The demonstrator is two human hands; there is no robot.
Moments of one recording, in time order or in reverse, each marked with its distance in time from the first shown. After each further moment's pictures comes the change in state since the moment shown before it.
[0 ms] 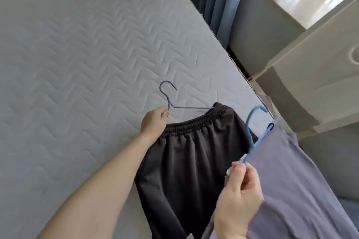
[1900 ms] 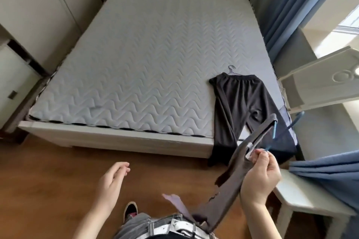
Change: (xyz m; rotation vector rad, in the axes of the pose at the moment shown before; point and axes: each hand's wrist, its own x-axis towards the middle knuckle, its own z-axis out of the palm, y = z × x) left_hand -1.034 -0.052 -0.296 -0.500 0.392 -0.465; right_hand -0.463 -0.202 -0.552 0.077 -0.420 -0.228
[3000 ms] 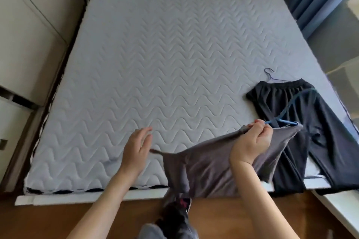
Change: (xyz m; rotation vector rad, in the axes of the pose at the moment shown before) left_hand 0.463 0.086 -0.059 0.278 -0.142 0.260; right_hand 0.089 0.059 0.467 0.104 0.257 0.141
